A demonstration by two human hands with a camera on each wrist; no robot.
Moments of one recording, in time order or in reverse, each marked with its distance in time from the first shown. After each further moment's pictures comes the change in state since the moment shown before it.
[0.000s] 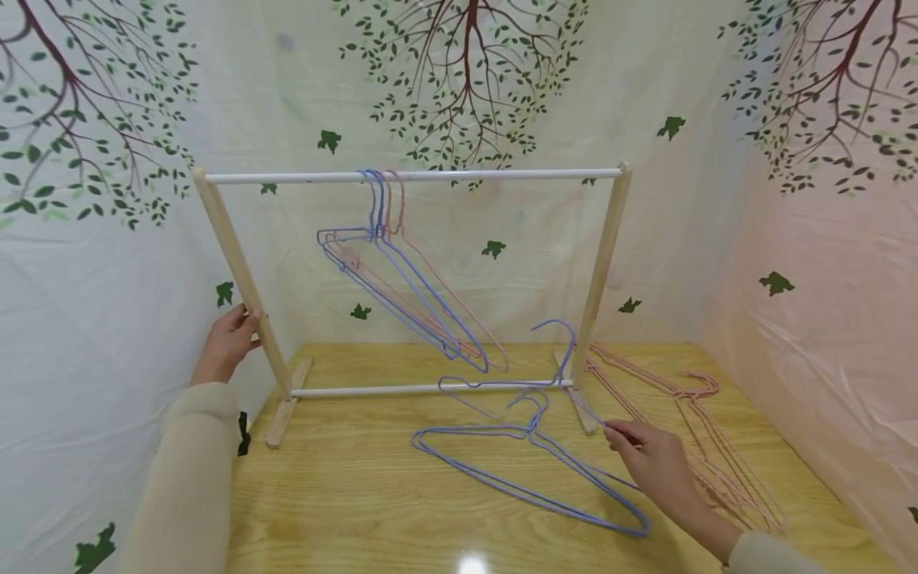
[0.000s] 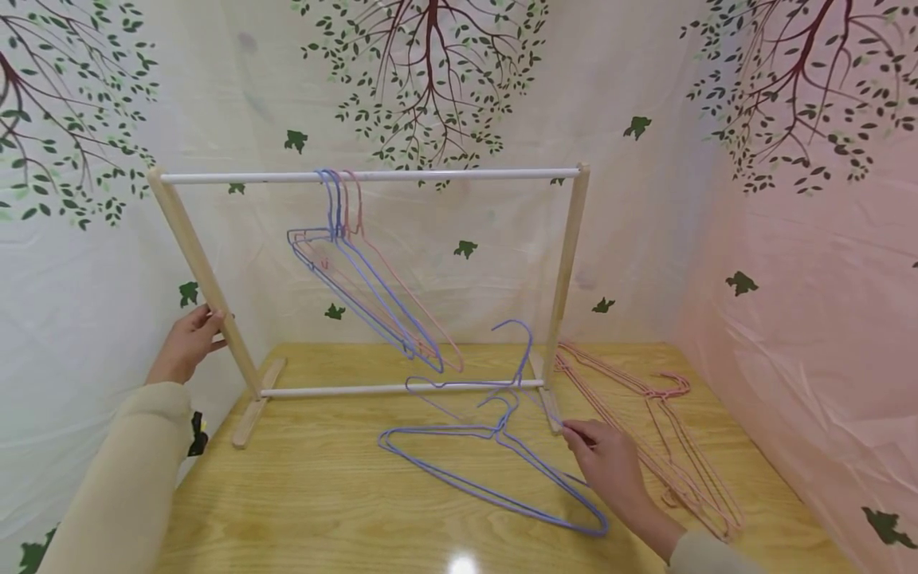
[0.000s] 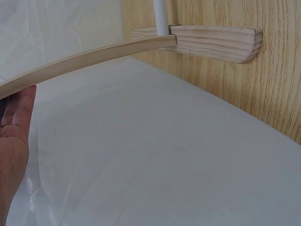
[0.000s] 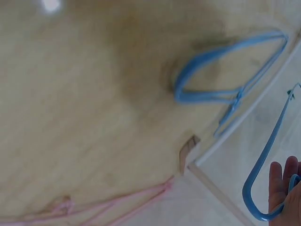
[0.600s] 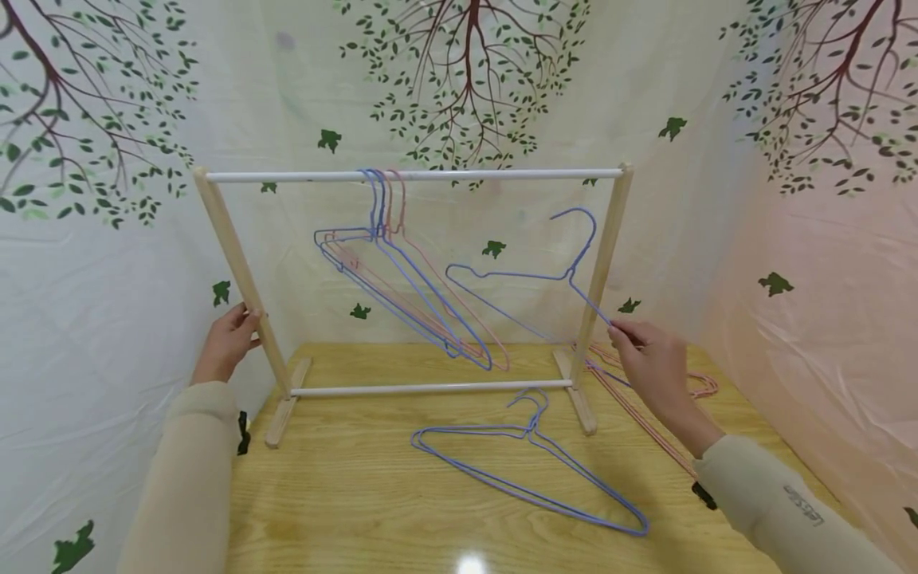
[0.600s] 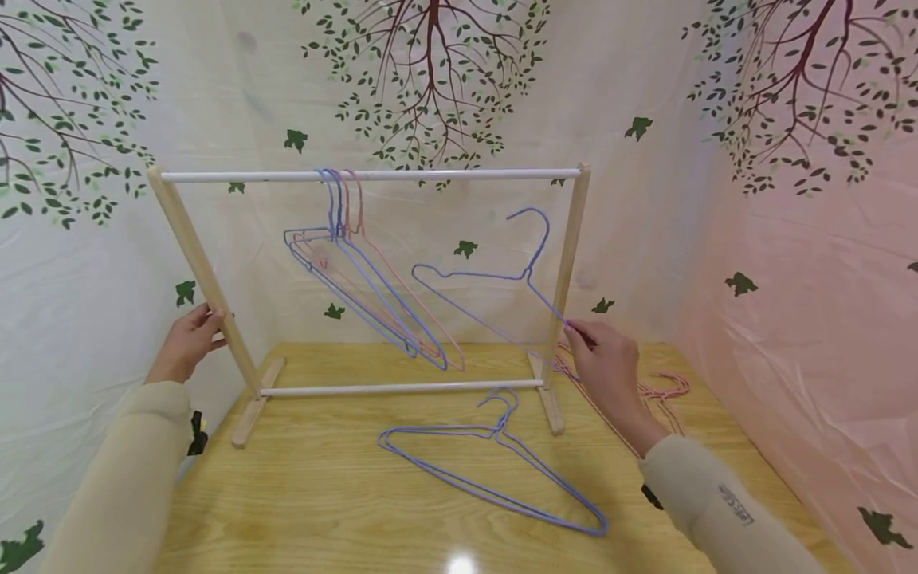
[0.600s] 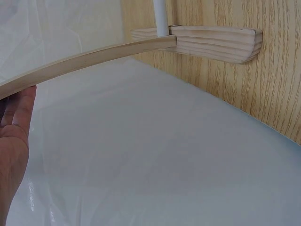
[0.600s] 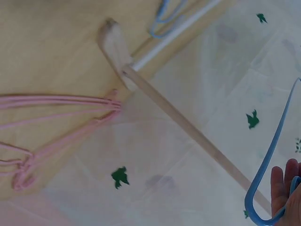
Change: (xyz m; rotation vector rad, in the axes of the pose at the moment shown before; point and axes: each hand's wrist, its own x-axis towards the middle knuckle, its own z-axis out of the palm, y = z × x) left_hand 0.003 -0.003 0.001 -0.011 0.021 0.006; right_hand 0.119 -0.029 -0.023 -0.045 0.292 -0.133
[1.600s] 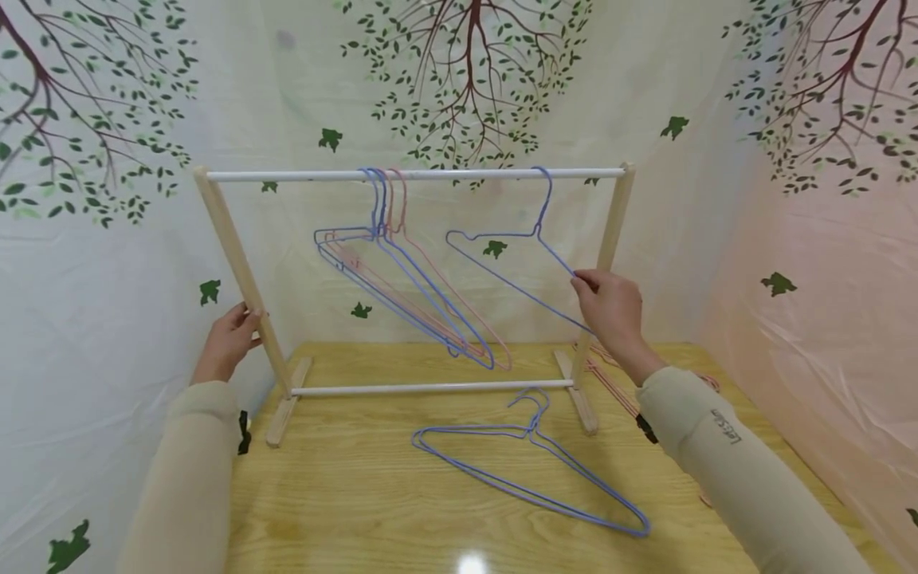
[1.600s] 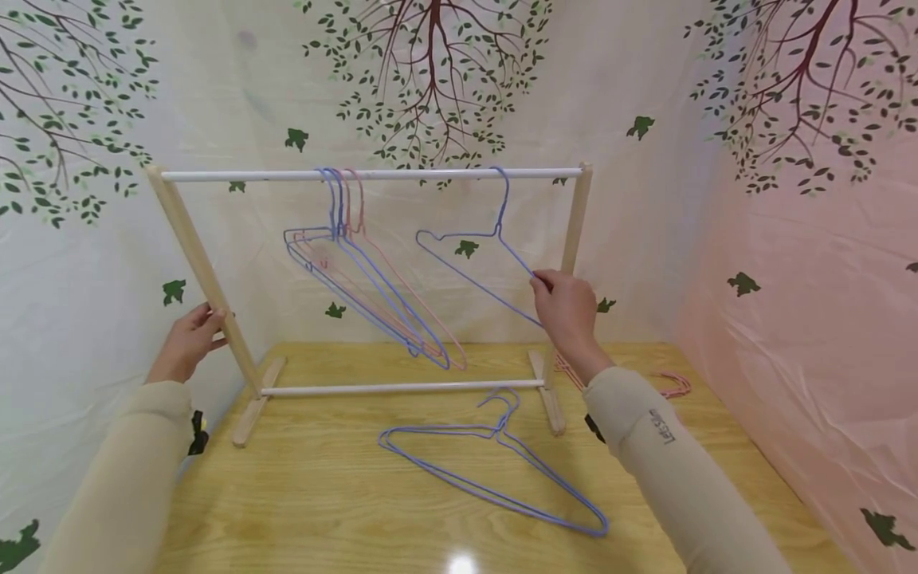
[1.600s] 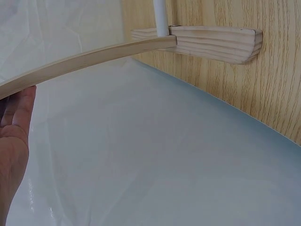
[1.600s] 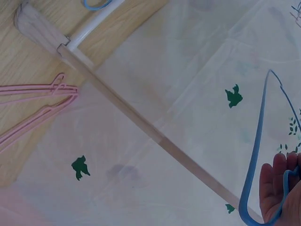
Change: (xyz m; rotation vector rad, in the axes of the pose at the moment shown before) left_hand 0.005 -0.005 -0.001 -0.015 -0.007 -0.008; right_hand 0.074 -0.030 0.046 -0.117 -0.145 0.194
